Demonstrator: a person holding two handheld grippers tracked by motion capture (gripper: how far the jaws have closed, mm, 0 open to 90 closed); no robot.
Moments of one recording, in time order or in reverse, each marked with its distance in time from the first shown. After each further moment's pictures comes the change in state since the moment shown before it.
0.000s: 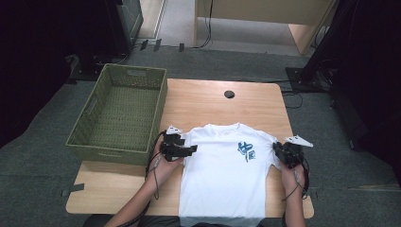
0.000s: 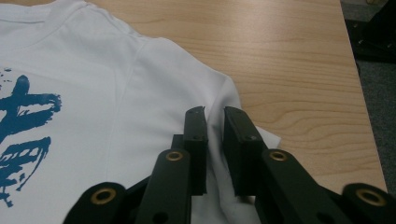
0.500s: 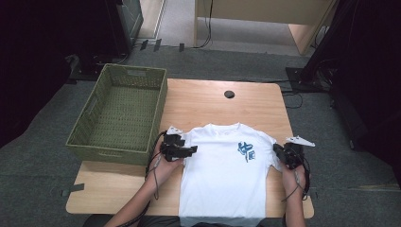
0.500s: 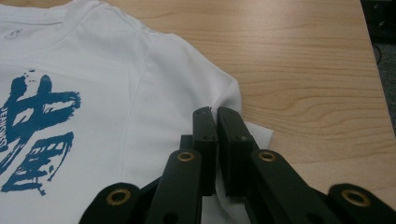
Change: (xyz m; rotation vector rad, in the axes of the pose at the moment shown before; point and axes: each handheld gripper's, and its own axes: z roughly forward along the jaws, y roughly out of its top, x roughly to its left) left arm 0.000 -0.001 0.002 0.013 -0.002 0.005; right arm 0.000 0.001 -0.005 0.038 0.046 0.051
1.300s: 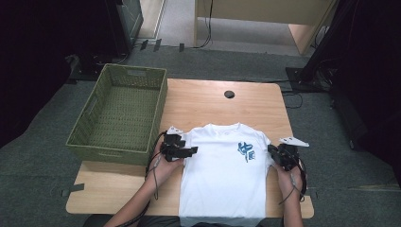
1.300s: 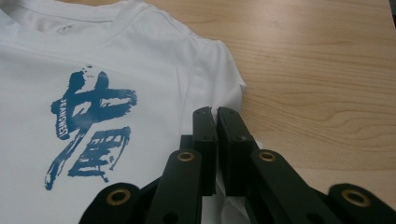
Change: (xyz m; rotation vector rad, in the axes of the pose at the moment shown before) left arm 0.000 0.000 0.000 0.015 -0.020 -0.003; right arm 0.028 0.005 -0.011 0.009 0.025 -0.073
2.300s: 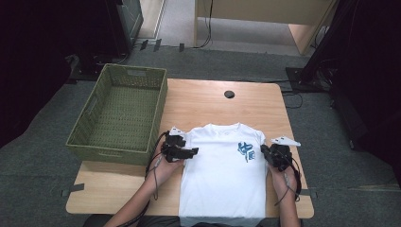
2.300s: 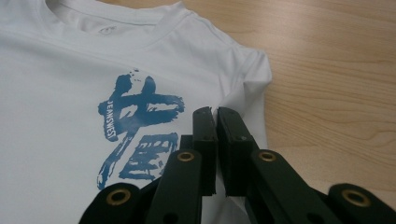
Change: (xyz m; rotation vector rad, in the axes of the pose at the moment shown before) left arm -0.004 0.000 0.002 0.013 0.017 0.048; right arm 0.026 0.007 -0.002 0.004 0.029 -0.060
